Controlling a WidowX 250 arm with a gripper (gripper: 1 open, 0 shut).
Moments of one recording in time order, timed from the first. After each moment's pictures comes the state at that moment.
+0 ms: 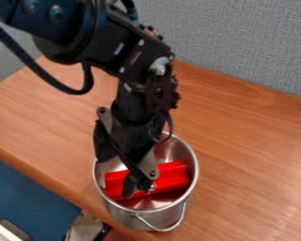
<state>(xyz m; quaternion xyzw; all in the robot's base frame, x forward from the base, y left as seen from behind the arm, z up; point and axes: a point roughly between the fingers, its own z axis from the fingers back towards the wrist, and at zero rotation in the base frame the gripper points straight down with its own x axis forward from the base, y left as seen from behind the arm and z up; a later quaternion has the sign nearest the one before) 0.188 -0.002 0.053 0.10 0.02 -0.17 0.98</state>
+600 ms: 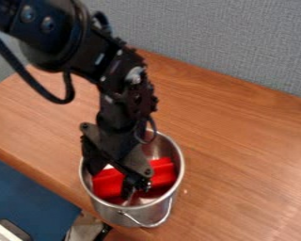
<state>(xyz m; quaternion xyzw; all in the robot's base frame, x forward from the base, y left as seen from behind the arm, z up) 0.189 0.012 0.032 0.07 -0.01 -0.04 1.00</state>
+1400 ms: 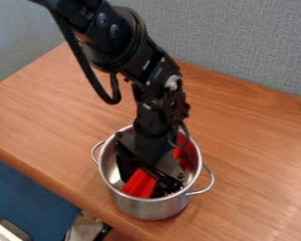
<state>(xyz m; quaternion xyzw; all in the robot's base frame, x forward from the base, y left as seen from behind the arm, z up) 0.213 -0.020 0.008 0.03 0.02 -0.07 1.00</state>
